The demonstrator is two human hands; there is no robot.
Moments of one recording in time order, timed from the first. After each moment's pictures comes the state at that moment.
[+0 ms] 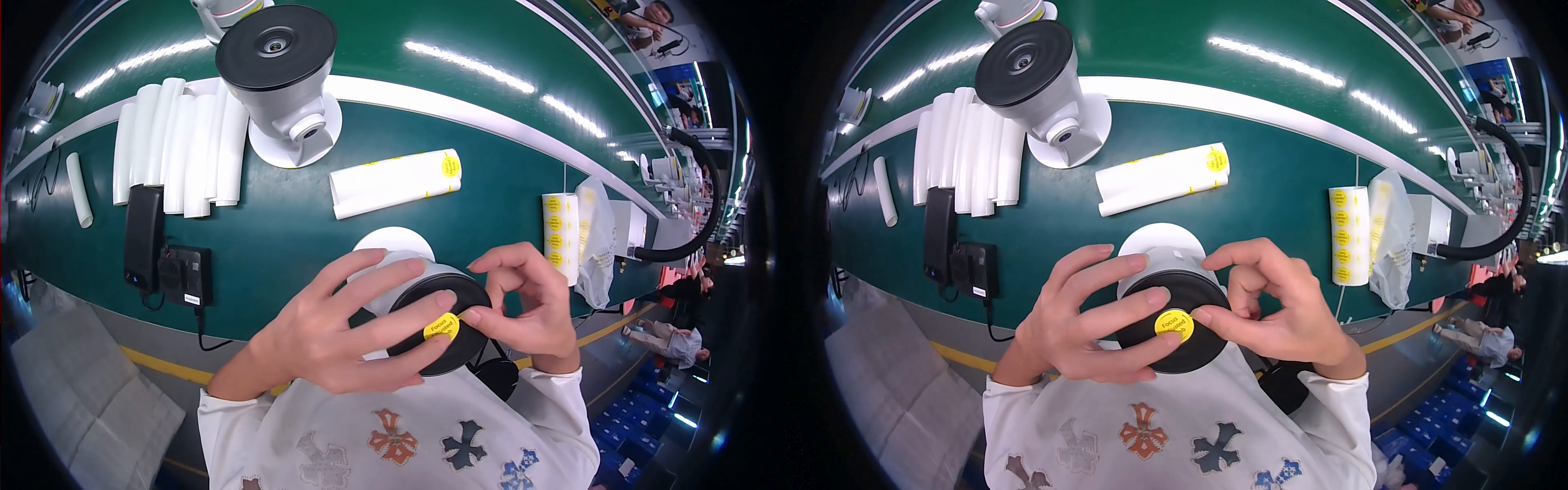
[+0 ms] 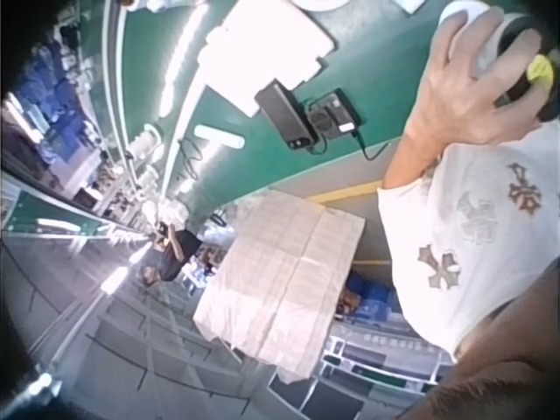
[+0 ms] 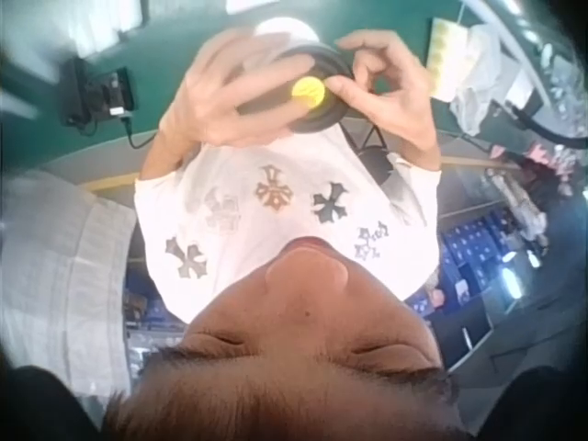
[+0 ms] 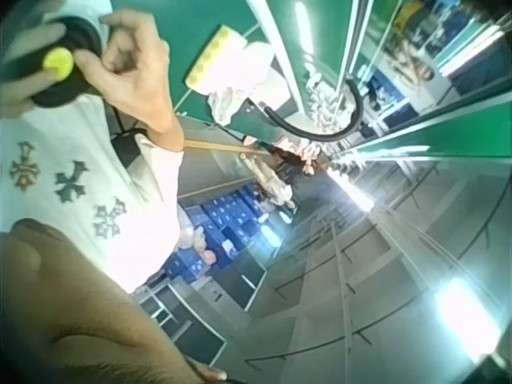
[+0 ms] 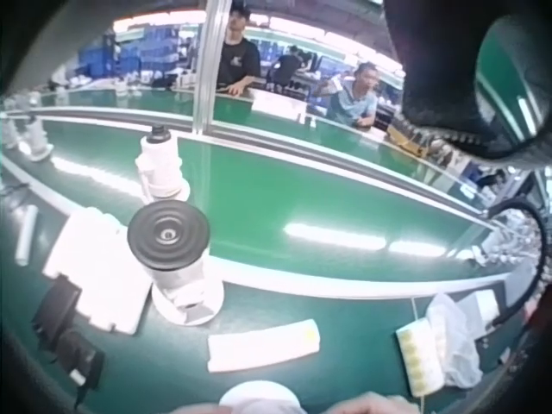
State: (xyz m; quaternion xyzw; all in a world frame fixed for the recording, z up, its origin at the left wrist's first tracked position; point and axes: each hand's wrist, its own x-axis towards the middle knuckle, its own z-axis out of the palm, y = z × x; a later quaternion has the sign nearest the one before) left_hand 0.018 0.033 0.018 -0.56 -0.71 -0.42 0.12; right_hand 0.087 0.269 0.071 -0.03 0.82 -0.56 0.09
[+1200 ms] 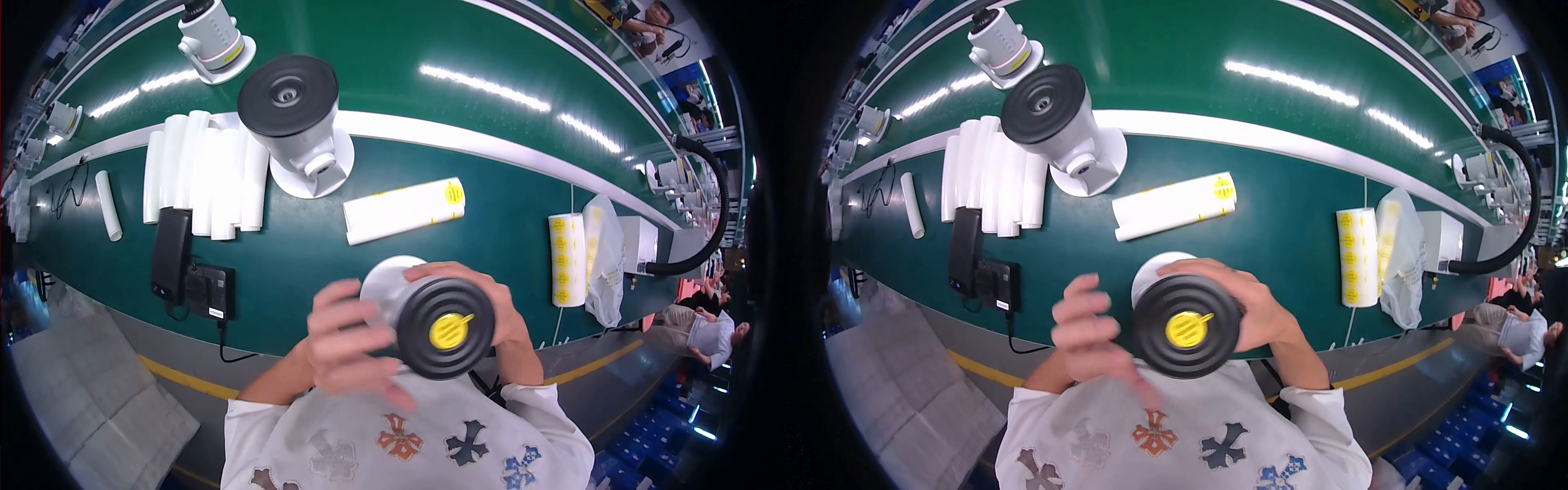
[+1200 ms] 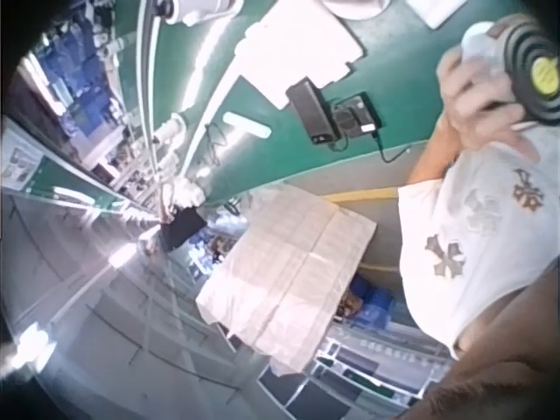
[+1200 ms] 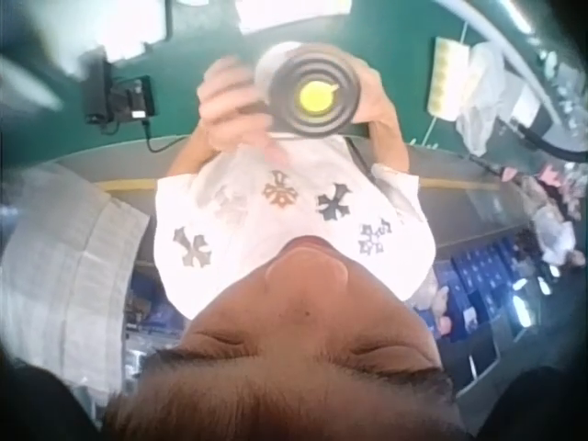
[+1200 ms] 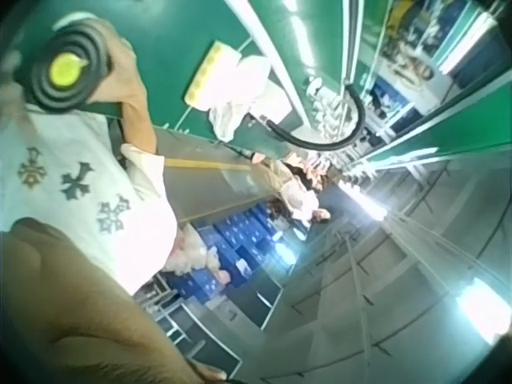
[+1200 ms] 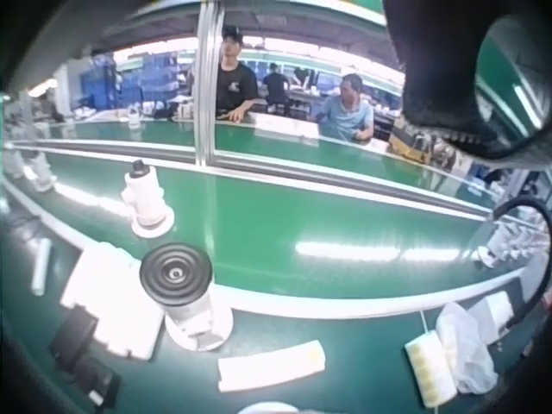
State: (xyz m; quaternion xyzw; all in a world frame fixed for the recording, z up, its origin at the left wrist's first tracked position) left_hand 0.030 0.049 -0.028 -0.49 -0.59 -0.55 0.33; right_hand 0.080 0.272 -0.015 -0.18 0.67 -0.71 0.09
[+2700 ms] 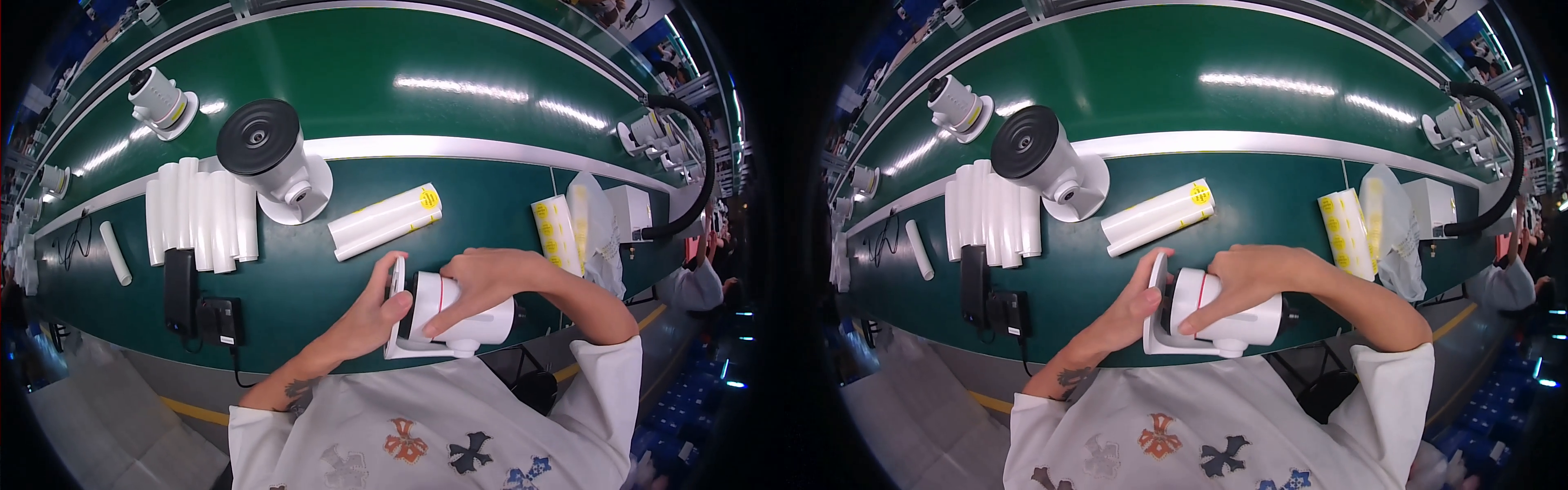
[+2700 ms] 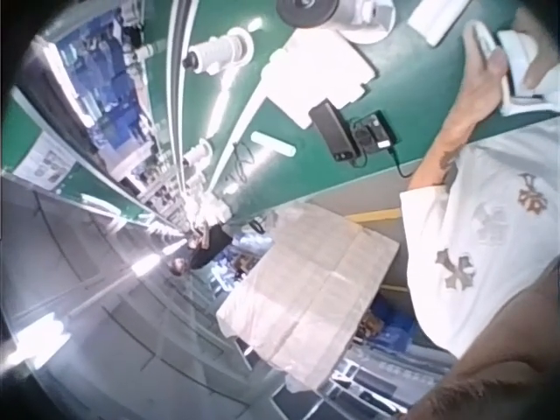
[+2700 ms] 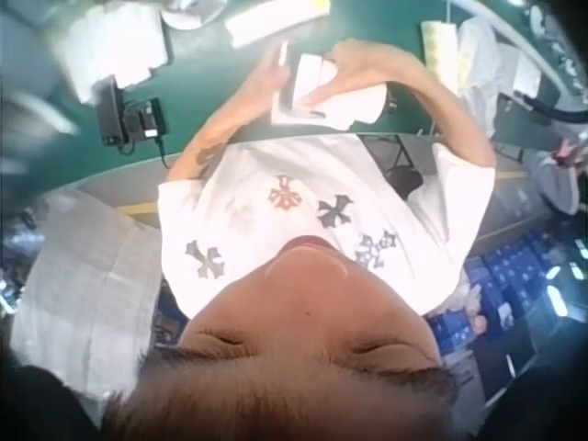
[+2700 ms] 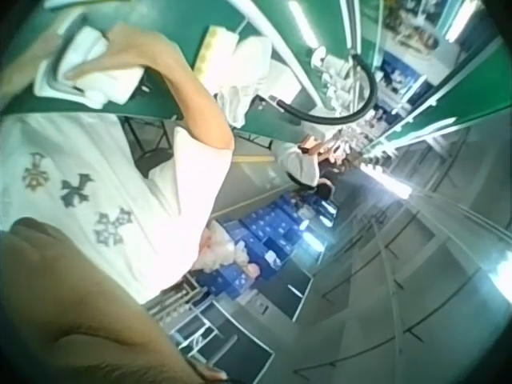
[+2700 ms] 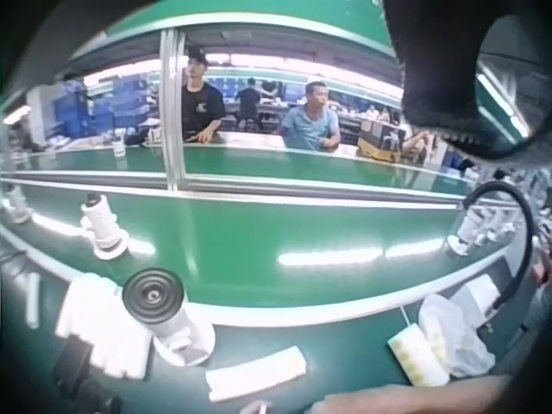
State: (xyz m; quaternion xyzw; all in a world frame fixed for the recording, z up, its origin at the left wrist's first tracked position) left_hand 0.017 0.068 -0.032 -0.15 -0.53 -0.67 -0.49; right_hand 0.022 0.287 0.057 0.00 0.78 -0.23 0.58
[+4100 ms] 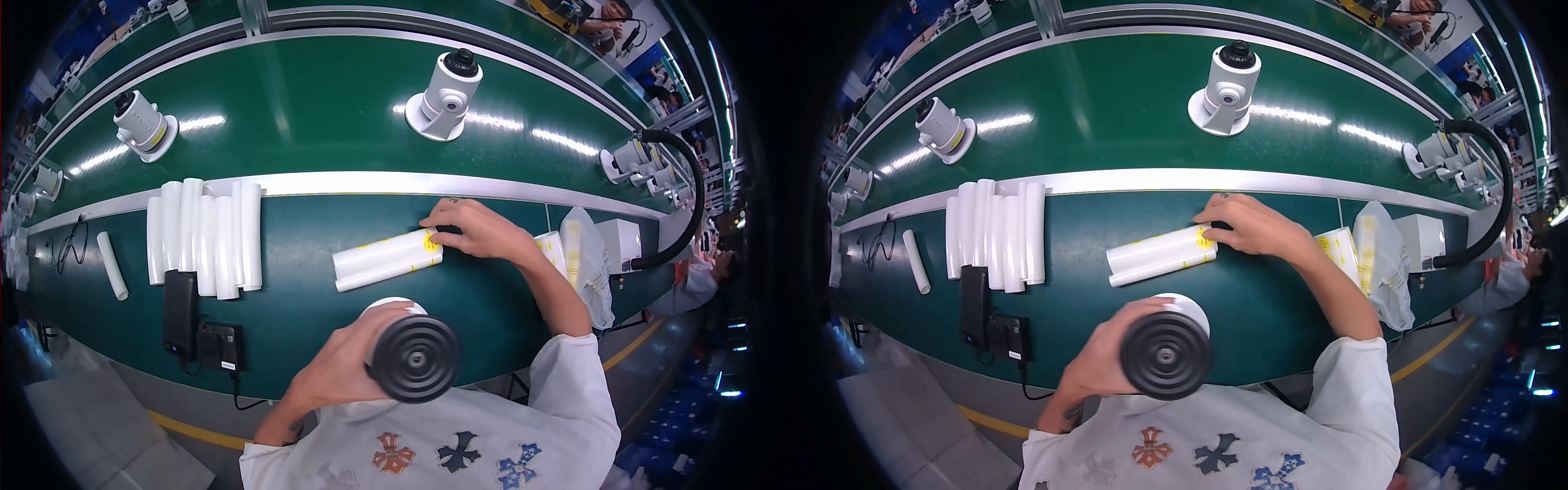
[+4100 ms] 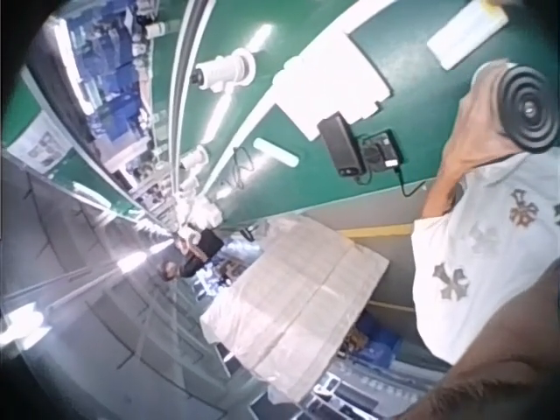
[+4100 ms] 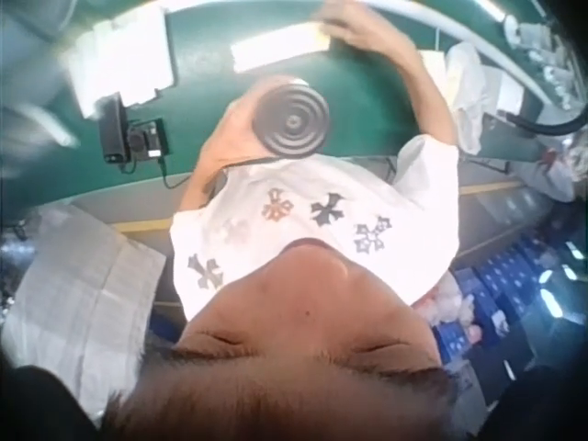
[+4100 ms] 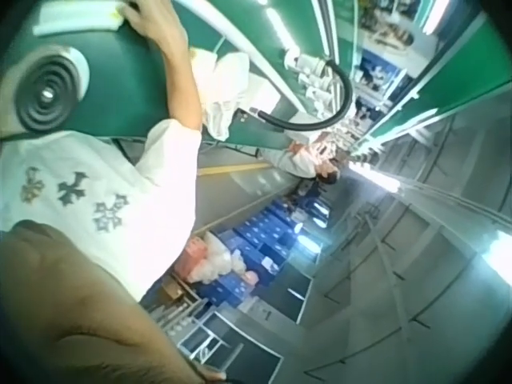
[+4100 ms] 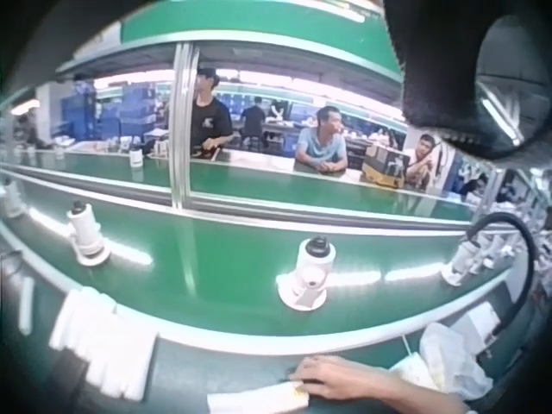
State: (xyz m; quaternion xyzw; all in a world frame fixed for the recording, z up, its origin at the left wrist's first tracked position) left_hand 0.009 0.063 0.021 -0.34 -0.65 -0.61 -0.30; right_hand -0.033 0.359 0.014 -0.15 0.92 -0.31 0.18
